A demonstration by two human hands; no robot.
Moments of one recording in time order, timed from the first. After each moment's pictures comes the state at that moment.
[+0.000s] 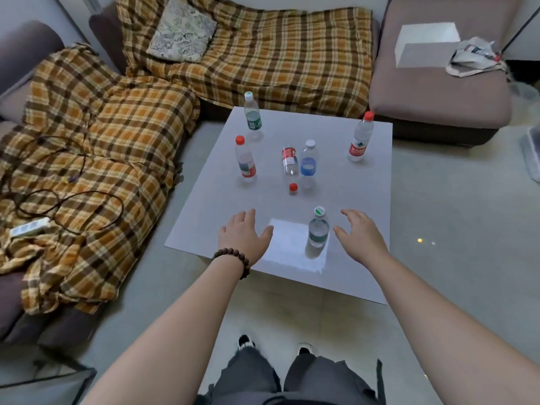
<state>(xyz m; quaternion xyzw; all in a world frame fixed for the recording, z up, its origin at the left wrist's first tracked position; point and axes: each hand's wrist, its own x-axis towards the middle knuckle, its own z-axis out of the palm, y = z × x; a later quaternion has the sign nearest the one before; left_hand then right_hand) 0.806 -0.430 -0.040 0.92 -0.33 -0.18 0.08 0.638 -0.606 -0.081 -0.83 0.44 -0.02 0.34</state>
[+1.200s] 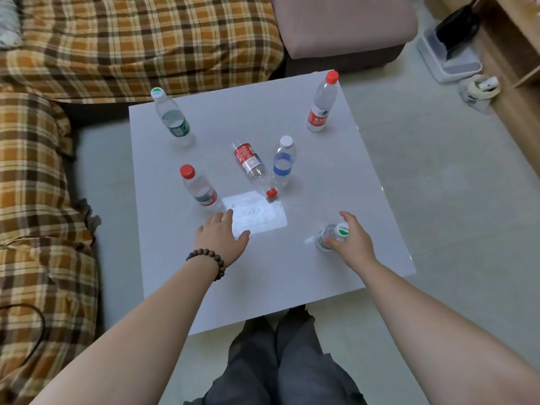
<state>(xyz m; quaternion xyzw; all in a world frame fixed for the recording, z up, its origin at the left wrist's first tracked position) 1.050 -0.547 -0.147 0.80 -0.54 -0.25 -0.03 0.777 -0.612 -0.178 -0.55 0.70 -0.10 0.45</state>
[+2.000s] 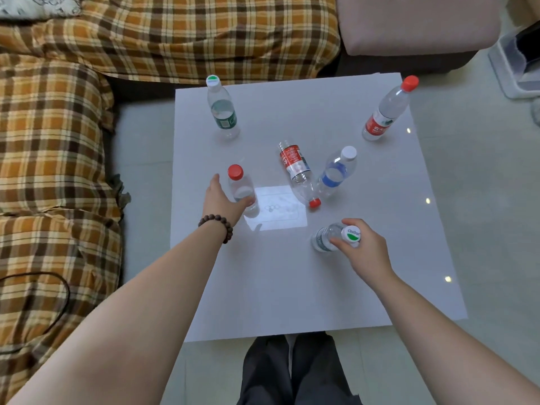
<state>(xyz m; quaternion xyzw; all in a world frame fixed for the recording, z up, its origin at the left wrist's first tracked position) 1.156 -0.599 -0.187 0.86 -0.25 -0.35 0.27 0.871 -0.636 -0.187 -0.61 0.63 -0.14 0.46</state>
